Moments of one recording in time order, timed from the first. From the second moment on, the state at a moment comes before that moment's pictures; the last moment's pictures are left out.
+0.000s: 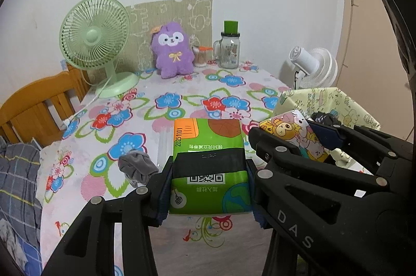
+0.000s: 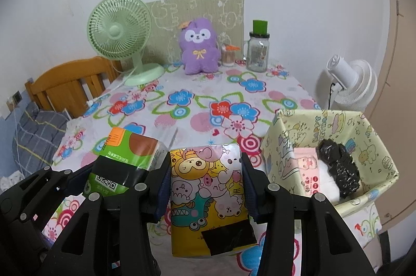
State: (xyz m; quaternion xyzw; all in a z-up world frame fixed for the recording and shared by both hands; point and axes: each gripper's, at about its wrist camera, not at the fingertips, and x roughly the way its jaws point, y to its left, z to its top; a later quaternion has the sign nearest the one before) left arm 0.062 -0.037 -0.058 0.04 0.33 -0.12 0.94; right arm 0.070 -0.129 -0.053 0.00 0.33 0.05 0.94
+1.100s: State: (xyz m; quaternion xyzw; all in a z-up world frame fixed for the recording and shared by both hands) left arm 0.076 -0.066 -0.022 0.05 0.30 -0.12 0.95; right arm 0.087 -0.161 -0.015 0.00 0.30 0.05 0.95
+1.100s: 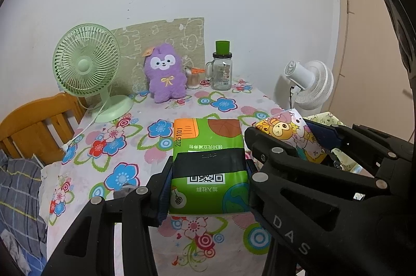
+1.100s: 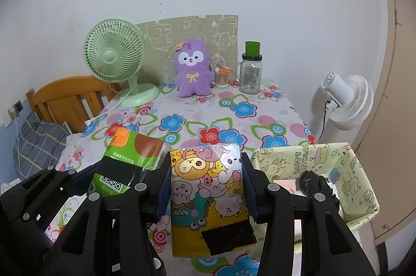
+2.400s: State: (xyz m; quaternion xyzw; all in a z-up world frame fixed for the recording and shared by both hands) left arm 0.106 -0.185 -0.031 0.08 0.32 -0.18 0.93; right arm 0.103 -0.284 -0.027 0.04 0.31 -0.01 0.95
